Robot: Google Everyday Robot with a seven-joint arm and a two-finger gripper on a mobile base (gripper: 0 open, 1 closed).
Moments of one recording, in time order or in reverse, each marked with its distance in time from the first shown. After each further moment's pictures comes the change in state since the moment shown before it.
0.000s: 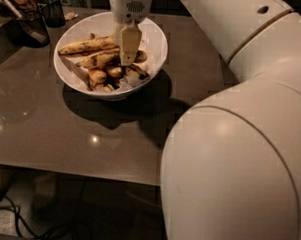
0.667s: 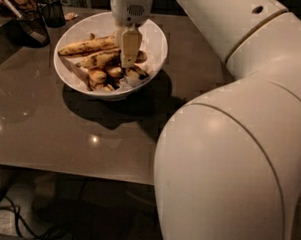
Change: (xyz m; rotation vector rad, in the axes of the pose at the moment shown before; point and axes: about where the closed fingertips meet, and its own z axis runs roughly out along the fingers) arm 0.004 0.000 0.009 -0.024 0.007 0.005
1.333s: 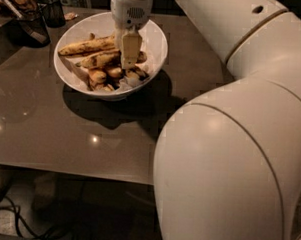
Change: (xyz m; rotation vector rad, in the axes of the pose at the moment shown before) arm 0.003 0.005 0.002 -0.023 -0.003 0.008
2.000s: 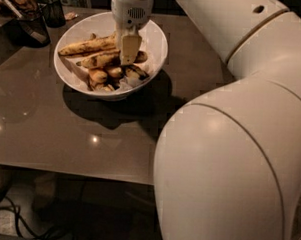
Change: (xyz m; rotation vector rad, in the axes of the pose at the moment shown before) arm 0.000 0.001 0.002 0.001 0.001 0.000
